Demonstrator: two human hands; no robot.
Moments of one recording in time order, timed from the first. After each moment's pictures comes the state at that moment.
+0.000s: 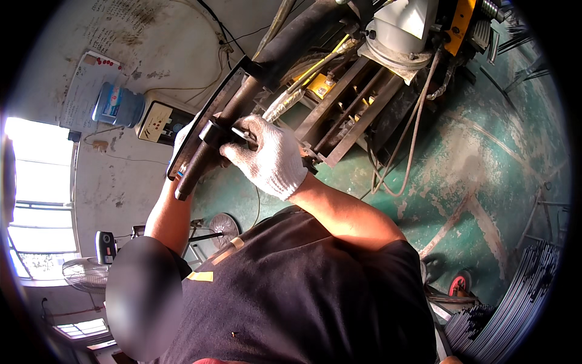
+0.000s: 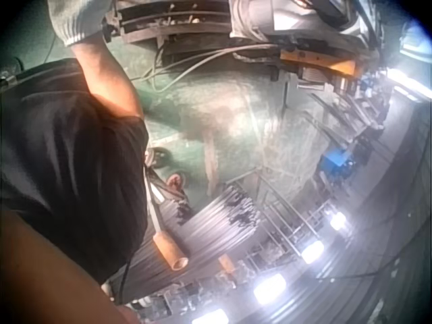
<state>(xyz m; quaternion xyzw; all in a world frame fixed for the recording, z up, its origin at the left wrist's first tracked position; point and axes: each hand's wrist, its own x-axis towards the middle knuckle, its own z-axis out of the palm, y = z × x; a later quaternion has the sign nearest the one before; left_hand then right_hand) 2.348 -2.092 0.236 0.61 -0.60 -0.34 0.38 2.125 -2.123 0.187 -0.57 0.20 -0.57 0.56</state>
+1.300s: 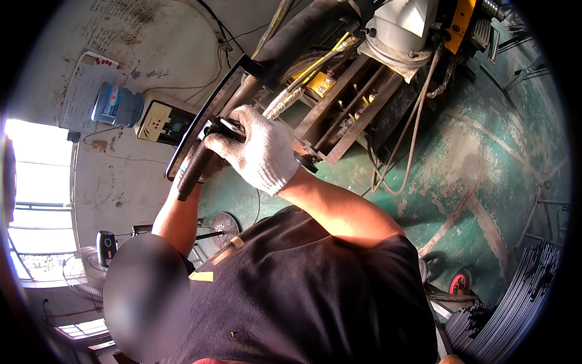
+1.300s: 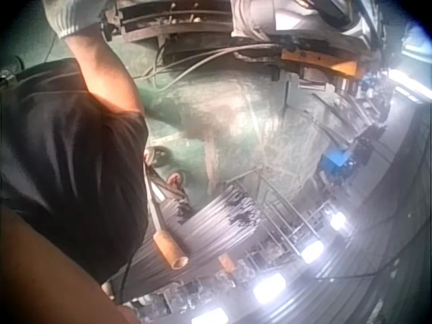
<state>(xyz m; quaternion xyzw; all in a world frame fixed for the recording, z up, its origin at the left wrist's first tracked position) 2.368 -2.088 0.190 0.64 -0.65 -0.27 0.32 2.134 -2.123 0.215 -0.58 0.21 -0.60 0.50</state>
